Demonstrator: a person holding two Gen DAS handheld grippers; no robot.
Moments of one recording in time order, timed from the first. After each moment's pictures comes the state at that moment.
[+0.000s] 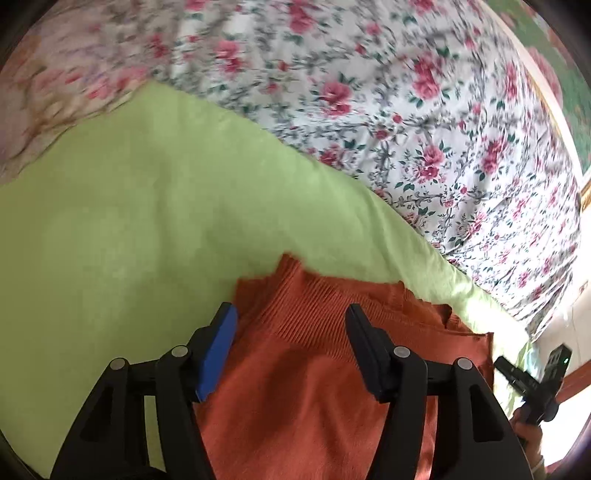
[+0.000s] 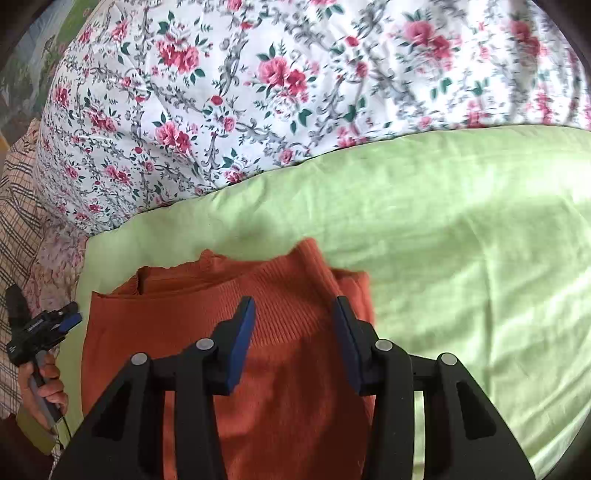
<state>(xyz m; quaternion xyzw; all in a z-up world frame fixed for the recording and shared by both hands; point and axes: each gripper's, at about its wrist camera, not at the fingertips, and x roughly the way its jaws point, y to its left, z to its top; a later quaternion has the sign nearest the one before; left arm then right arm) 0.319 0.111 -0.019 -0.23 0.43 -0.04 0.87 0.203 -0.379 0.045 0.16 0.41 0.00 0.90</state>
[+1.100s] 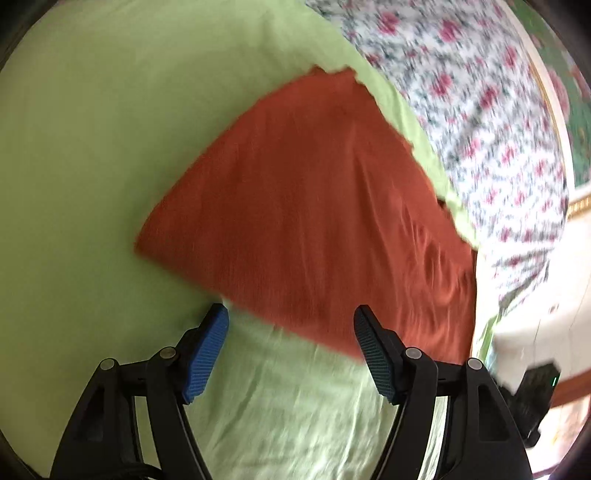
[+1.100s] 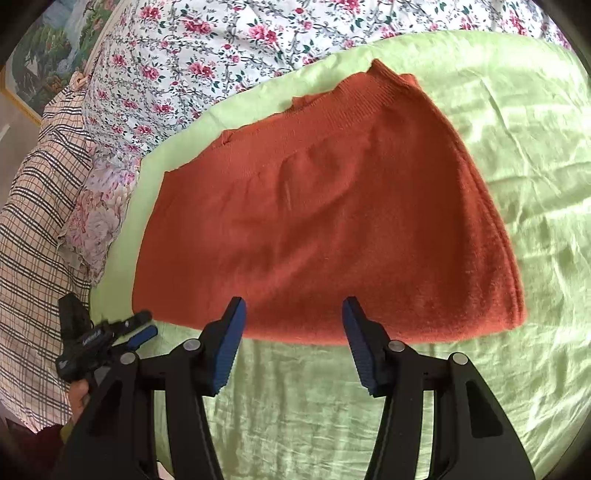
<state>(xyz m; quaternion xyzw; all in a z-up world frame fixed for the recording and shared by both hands) 0.124 0.093 -0.095 -0.36 0.49 -0.03 0.80 0.050 -0.286 0.010 0.19 0.48 0.07 0.85</state>
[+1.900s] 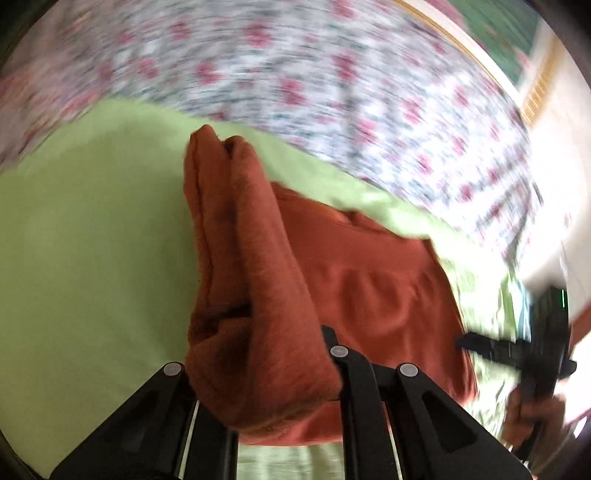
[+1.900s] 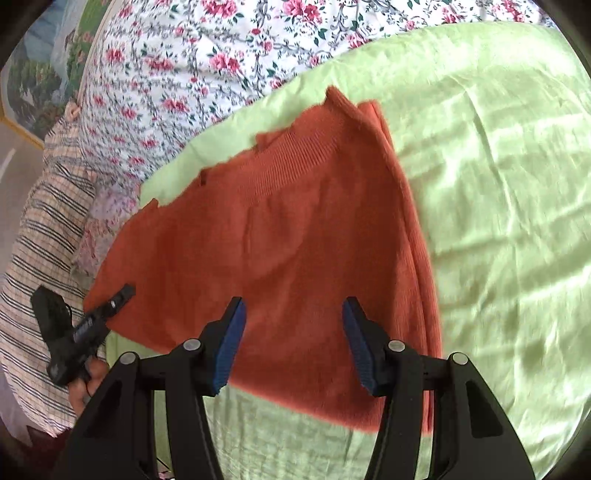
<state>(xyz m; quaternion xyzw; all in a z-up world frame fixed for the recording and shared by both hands) 0.180 -0.059 -0.003 -0.14 0.40 -0.09 0.90 0.102 -0.359 0.016 0.24 0.48 0.10 0.84</state>
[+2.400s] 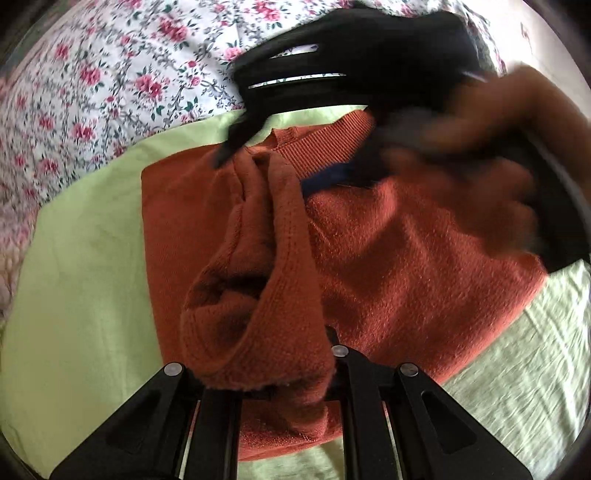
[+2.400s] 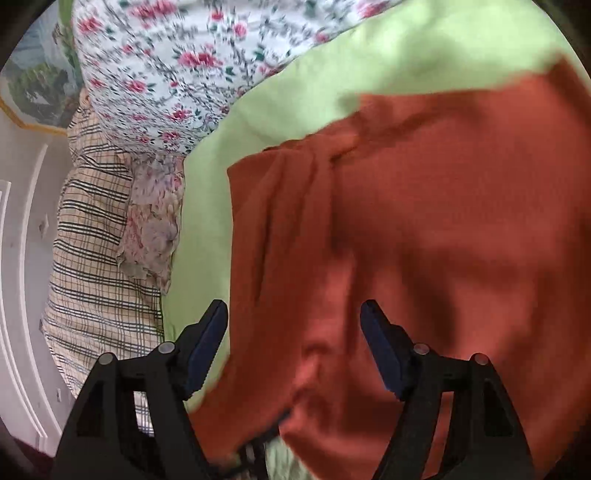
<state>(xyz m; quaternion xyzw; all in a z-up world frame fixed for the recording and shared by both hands) 0.168 -0.163 -0.062 0.15 0.42 -0.13 0.89 0.256 -0.273 -0.025 0.28 0.54 0.24 0.75</state>
